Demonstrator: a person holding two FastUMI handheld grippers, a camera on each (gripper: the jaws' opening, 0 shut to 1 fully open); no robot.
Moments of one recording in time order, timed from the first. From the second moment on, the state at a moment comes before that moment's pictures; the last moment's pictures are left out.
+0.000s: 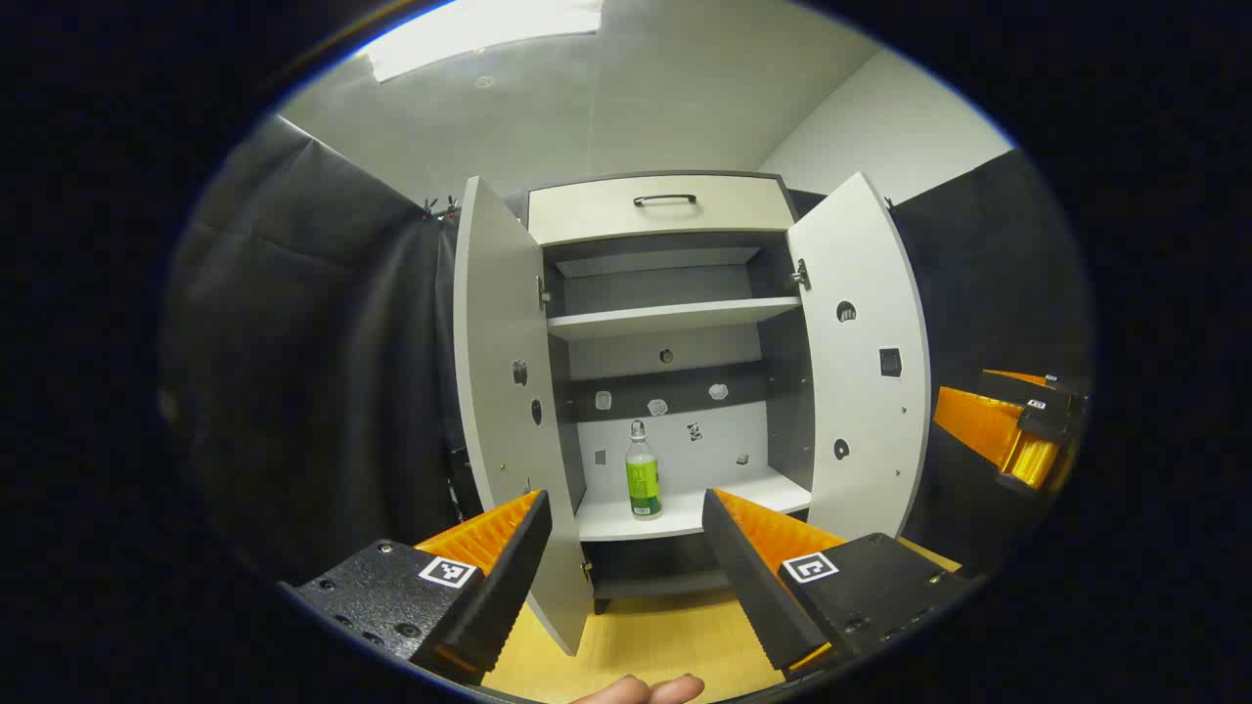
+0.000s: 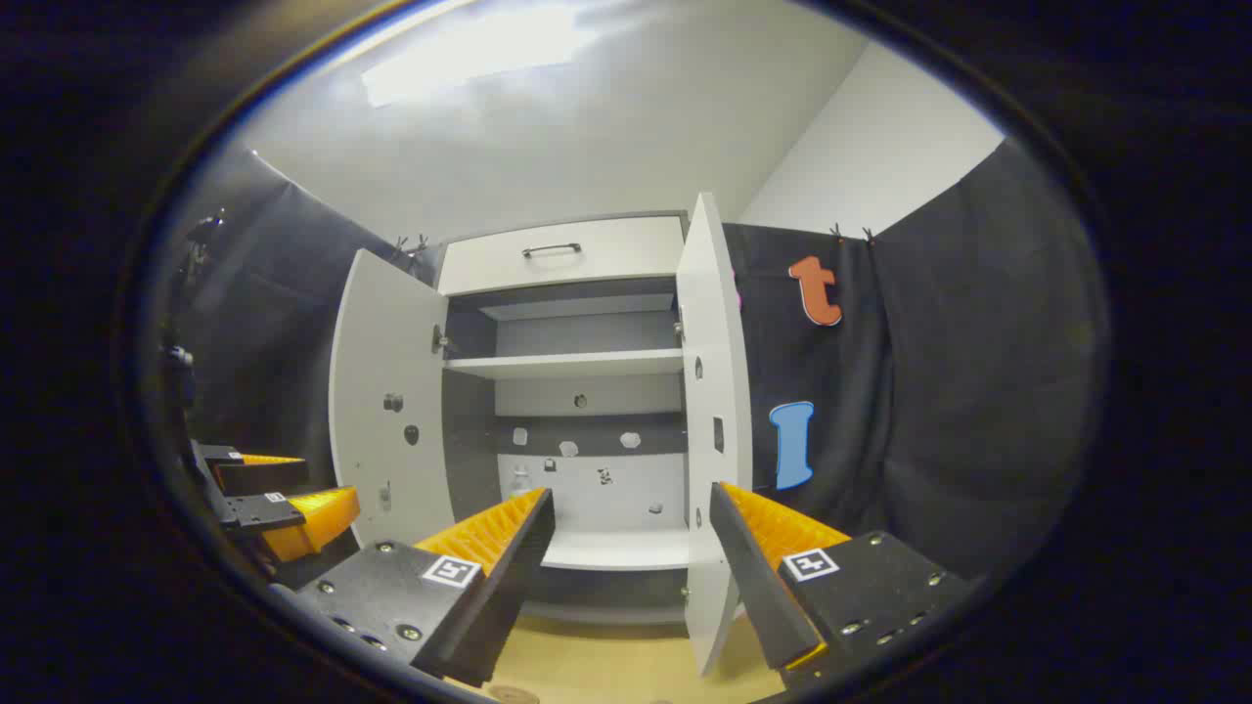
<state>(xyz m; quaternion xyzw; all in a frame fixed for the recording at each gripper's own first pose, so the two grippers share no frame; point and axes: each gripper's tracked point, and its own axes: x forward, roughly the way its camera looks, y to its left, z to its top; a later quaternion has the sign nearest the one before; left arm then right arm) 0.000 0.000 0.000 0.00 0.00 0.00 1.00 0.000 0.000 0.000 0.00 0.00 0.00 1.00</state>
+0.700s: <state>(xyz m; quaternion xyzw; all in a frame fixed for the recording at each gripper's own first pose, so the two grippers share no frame) 0.058 0.017 -0.041 -0.05 0.02 -0.02 1.00 0.042 0.034 -0.011 -0.02 0.00 0.02 1.00</state>
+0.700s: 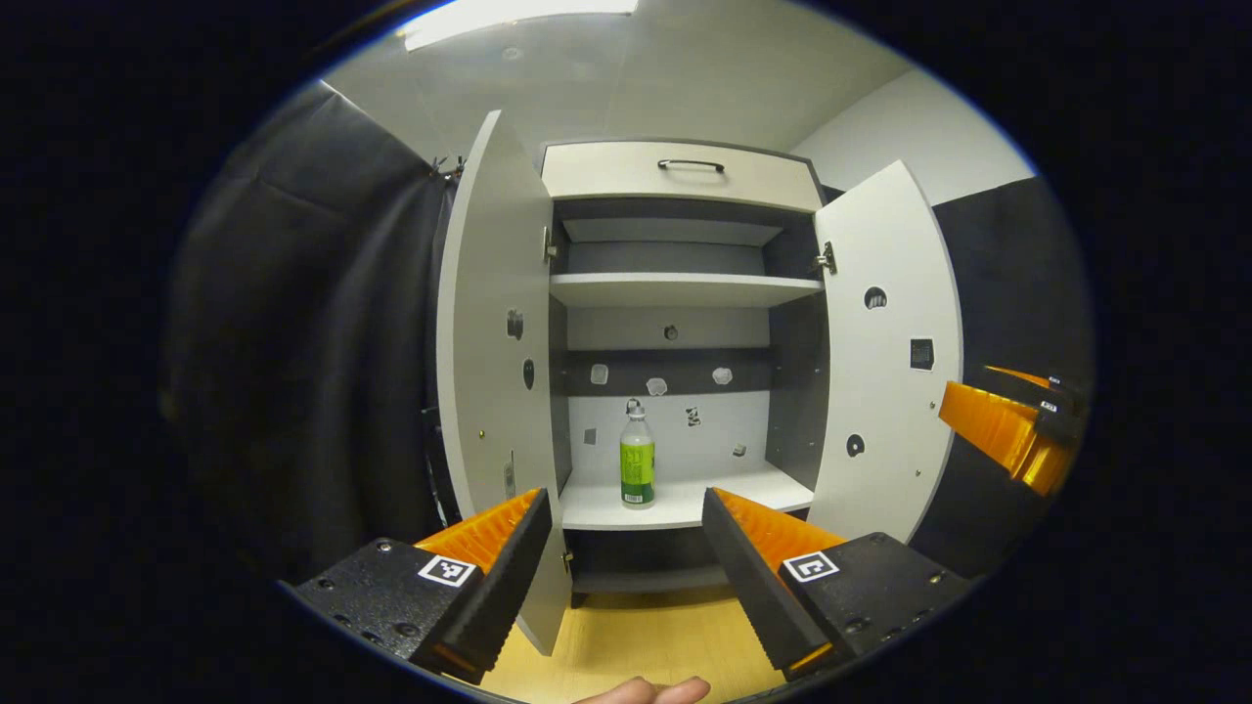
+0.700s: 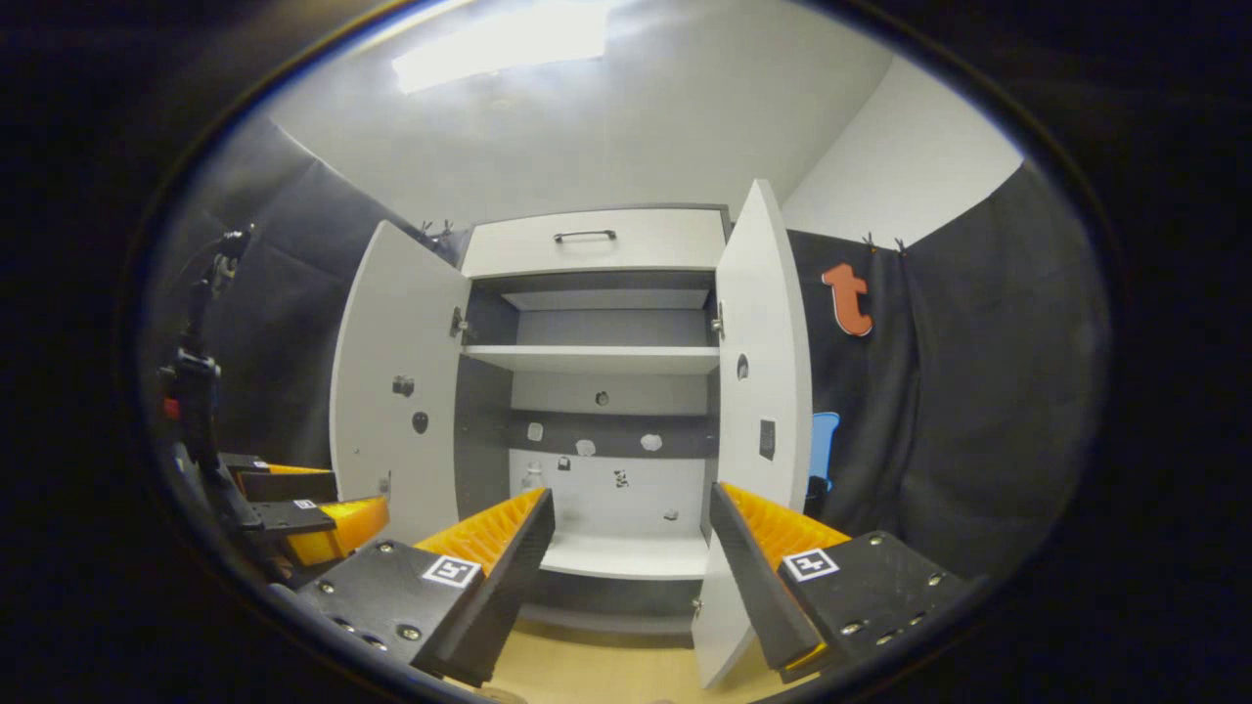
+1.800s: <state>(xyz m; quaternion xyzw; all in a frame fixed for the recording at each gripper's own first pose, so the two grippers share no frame) 0.246 0.006 -0.081 -0.07 0.01 -0.07 1.00 0.128 0.042 -0.046 -0.05 -0.01 0.00 1.00</state>
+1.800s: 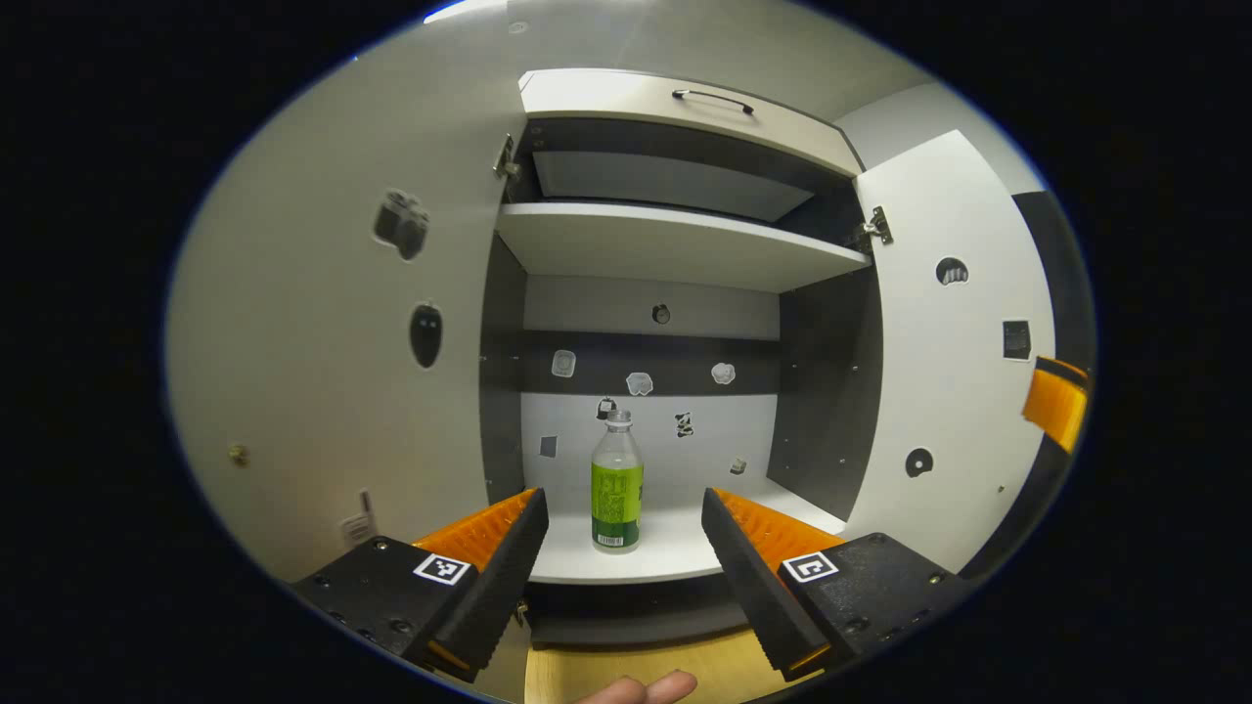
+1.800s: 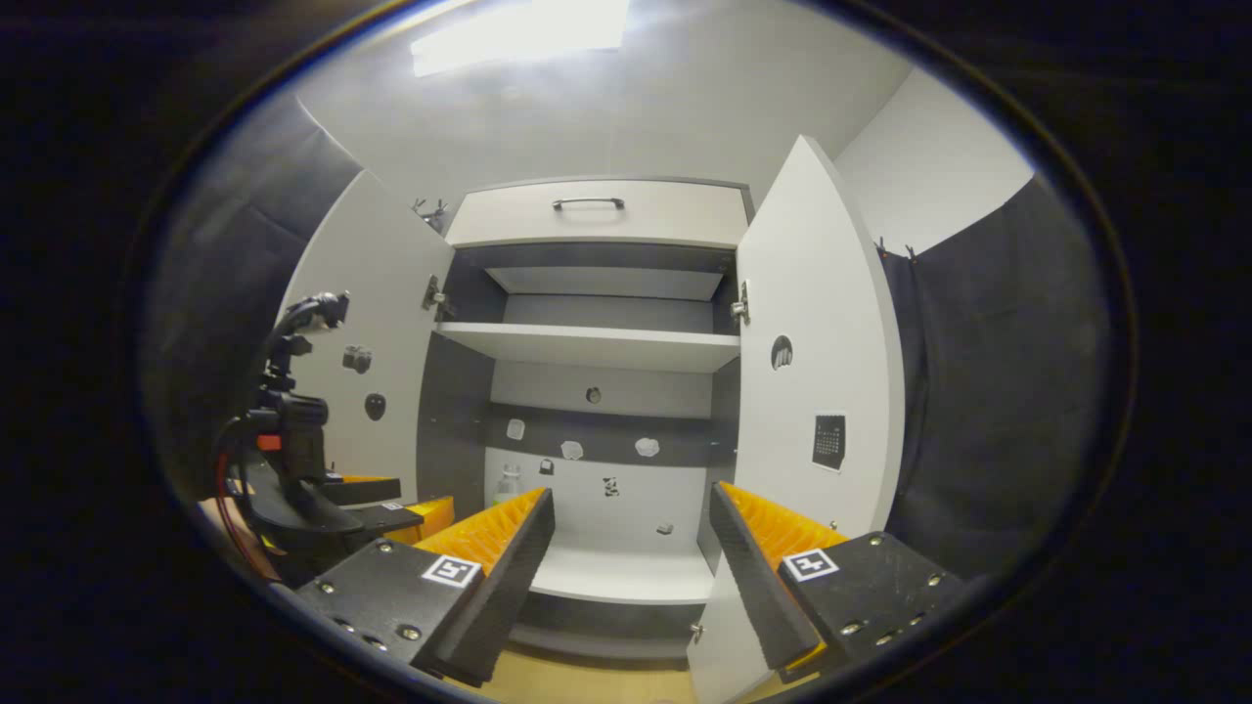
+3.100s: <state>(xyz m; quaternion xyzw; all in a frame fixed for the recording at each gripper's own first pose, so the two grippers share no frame) 0.455 -0.011 -0.172 -0.04 0.05 -0.02 1.00 0.064 0.024 -0.082 -0.06 -0.01 -0.03 1.00</state>
